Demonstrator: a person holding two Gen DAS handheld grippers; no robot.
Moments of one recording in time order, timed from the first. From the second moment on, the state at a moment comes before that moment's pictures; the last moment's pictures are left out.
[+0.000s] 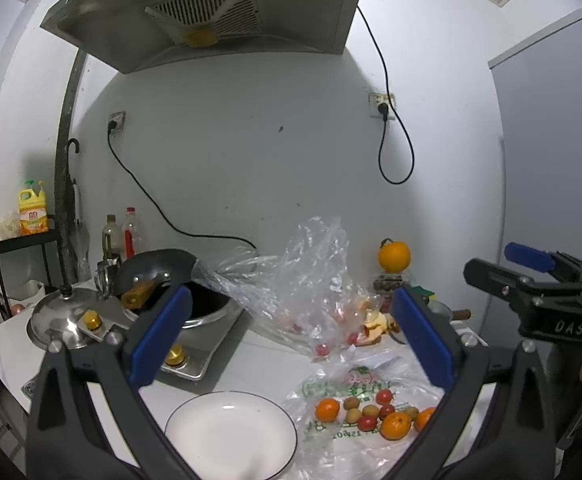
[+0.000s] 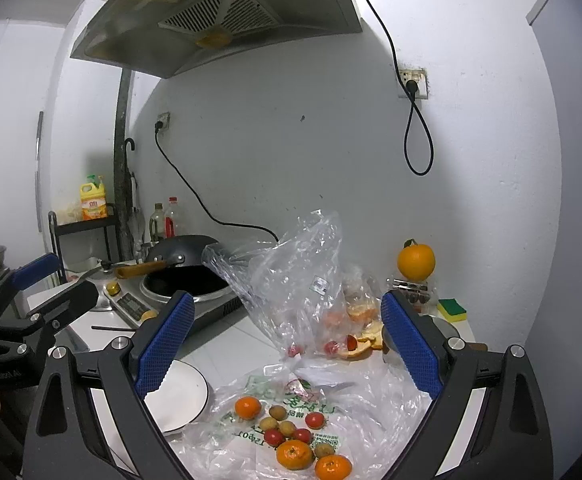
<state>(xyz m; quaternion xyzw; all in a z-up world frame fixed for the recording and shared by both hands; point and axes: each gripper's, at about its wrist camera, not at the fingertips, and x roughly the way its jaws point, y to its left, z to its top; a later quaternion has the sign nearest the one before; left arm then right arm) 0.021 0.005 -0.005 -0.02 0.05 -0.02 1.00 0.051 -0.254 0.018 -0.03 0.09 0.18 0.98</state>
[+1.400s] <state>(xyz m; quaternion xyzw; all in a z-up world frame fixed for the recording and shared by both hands) 0.014 0.009 -0.007 -0.01 0.05 0.00 1.00 0.046 -0.245 0.020 -0.05 0.10 0.18 0.98</state>
